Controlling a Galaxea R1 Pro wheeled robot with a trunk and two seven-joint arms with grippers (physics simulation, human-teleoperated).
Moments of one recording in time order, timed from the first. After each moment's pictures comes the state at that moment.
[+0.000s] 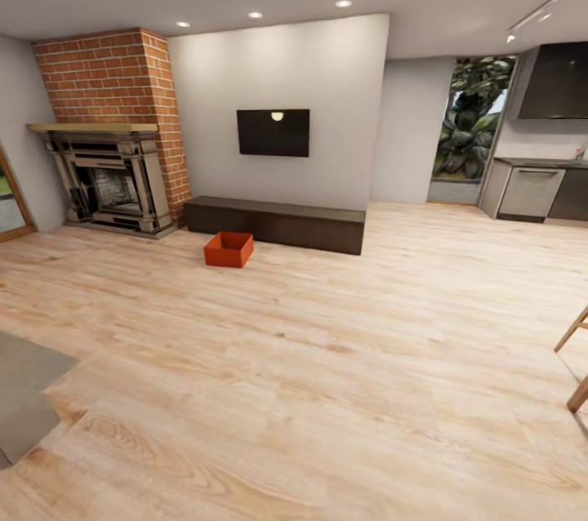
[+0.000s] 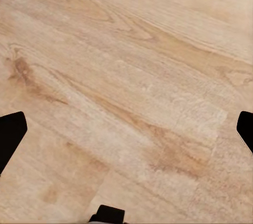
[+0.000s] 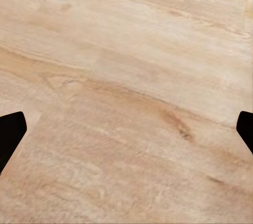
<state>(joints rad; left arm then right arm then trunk) -0.09 -0.09 0.00 0.07 0.09 -0.85 0.19 0.03 -0.02 0.02 -0.20 0.05 -0.79 -0.01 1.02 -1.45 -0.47</state>
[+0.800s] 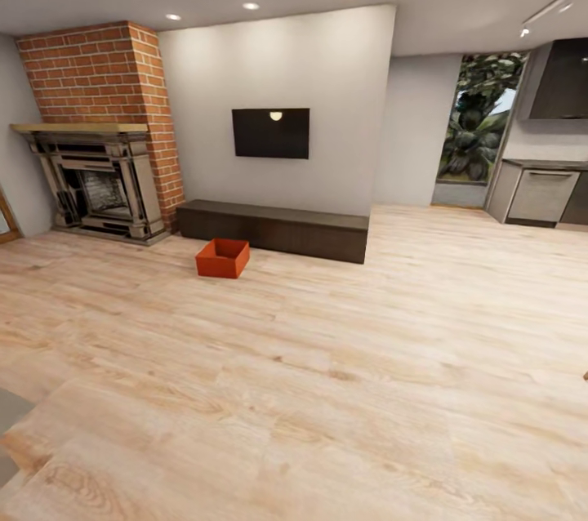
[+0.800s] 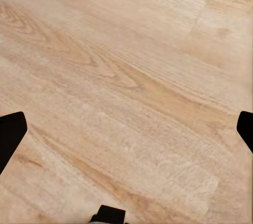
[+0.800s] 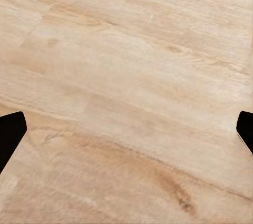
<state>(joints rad) -0.09 -0.09 0.00 0.07 0.09 -0.85 0.19 0.03 -0.02 0.02 -0.20 0.05 -0.79 -0.01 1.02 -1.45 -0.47</state>
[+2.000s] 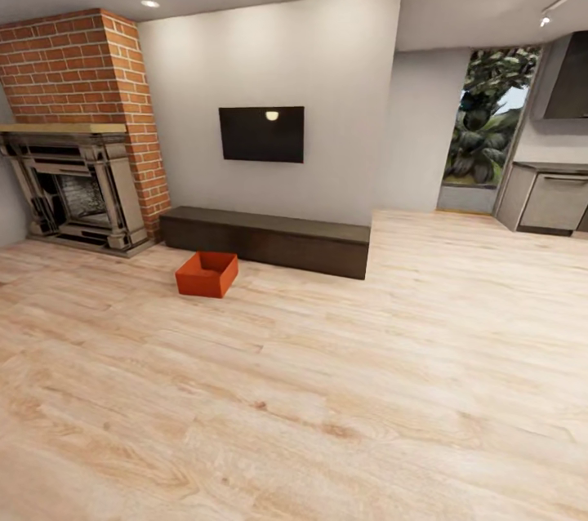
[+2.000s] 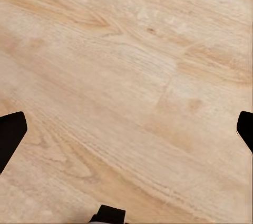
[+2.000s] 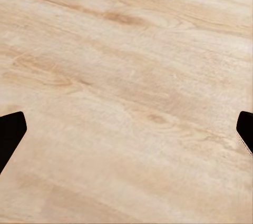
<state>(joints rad) -0.09 -0.09 0.00 0.07 0.09 -0.85 0.19 0.03 -0.02 0.02 -0.20 0.05 -0.79 -0.01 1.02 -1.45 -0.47</state>
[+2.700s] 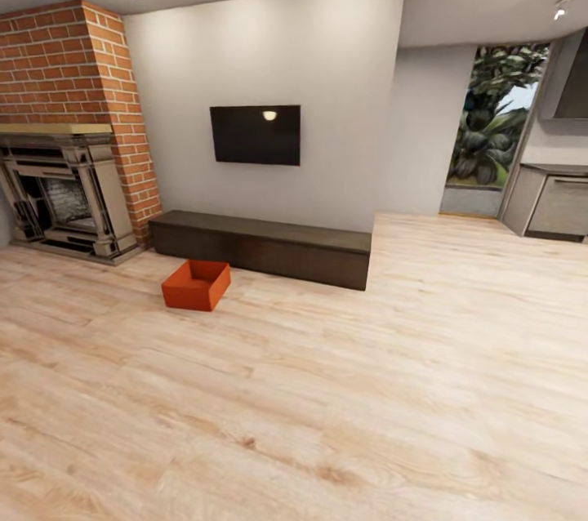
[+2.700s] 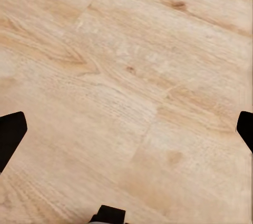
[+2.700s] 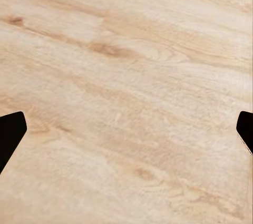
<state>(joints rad) -0.09 -0.09 0.00 0.07 0.09 -0.85 0.19 0.03 -0.02 0.02 -0.20 0.05 -0.79 -0.01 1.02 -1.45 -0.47</state>
